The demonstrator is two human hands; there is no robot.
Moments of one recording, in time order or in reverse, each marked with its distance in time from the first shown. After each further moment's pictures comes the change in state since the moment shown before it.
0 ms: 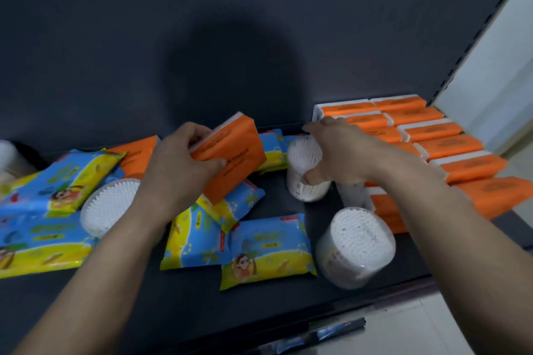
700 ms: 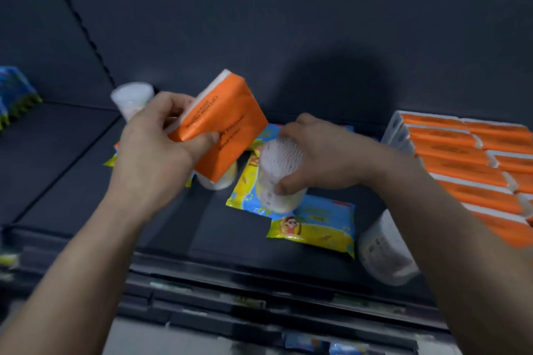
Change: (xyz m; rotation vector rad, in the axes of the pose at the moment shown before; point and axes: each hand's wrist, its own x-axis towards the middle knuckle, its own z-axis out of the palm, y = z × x) left_hand -0.103 -0.001 -0.079 0.012 0.457 -0.123; right_hand -0.028 -0.098 -0.007 0.126 -0.030 -0.544
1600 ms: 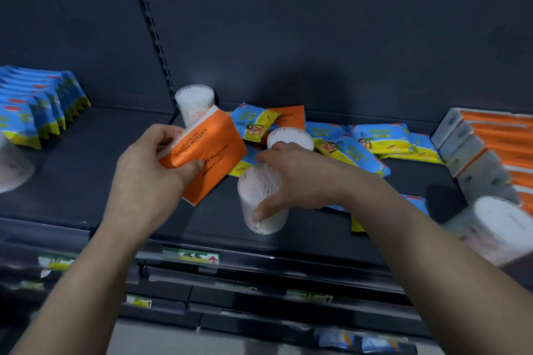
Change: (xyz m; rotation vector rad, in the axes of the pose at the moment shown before) left_hand 0.012 -0.103 -0.107 0.038 -0.040 -0.080; right_hand 0.059 -0.127 0.057 0.028 -0.078 -0.047
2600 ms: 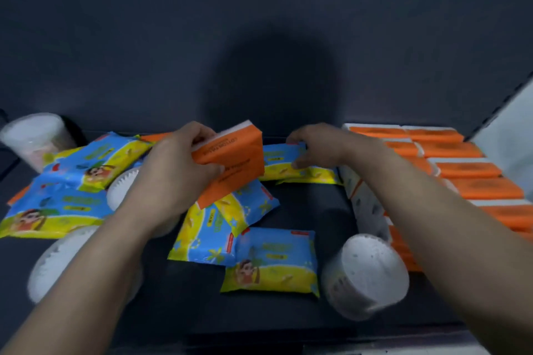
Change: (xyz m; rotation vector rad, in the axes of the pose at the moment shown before) left_hand 0.038 0.128 0.187 0.084 -0.320 0.175; right_hand -0.027 0.250 -0.070 -0.157 -0.034 0.349
